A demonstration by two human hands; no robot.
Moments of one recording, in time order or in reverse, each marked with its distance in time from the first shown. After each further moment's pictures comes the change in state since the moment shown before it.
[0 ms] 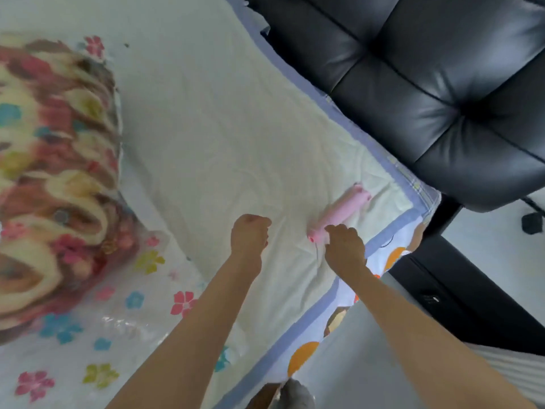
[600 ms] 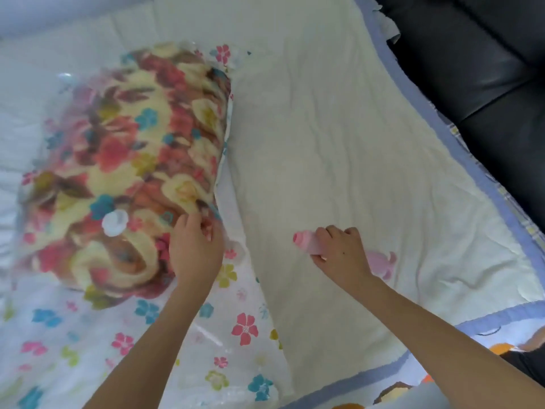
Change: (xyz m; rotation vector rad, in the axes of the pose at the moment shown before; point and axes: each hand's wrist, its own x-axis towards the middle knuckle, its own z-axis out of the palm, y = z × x) left_hand 0.025 0.035 -0.172 0.741 0.849 0.510; right_hand 0.068 -0.153 -0.027 0.007 0.143 -0.767
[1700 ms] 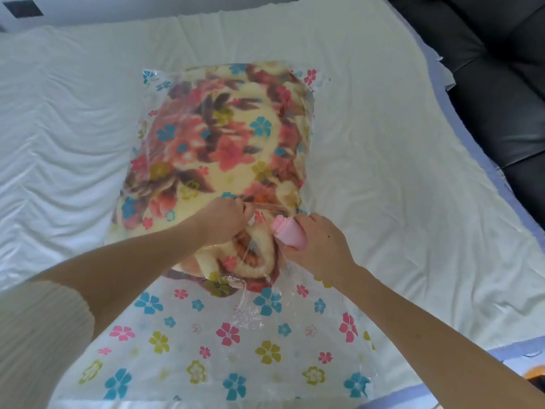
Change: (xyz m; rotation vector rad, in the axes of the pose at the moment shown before) left_hand 0.144 -0.142 -0.100 1.011 -0.507 1.068; right_hand 0.079 -0.251 -0.053 0.256 0.076 0.023
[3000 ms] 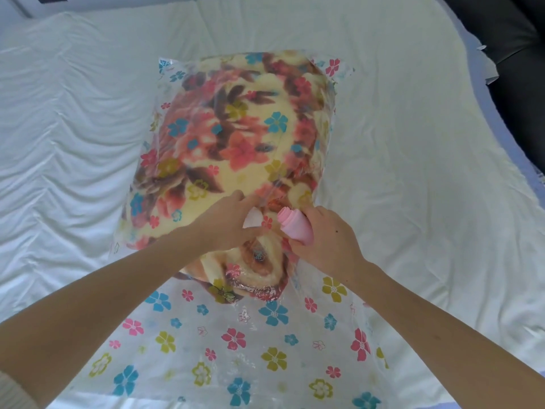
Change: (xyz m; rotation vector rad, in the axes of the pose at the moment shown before) left_hand -0.018 -0.011 -0.023 -0.939 -0.057 -0.307; right_hand 0.033 0.000 -0.001 0.042 -0.110 -0.040
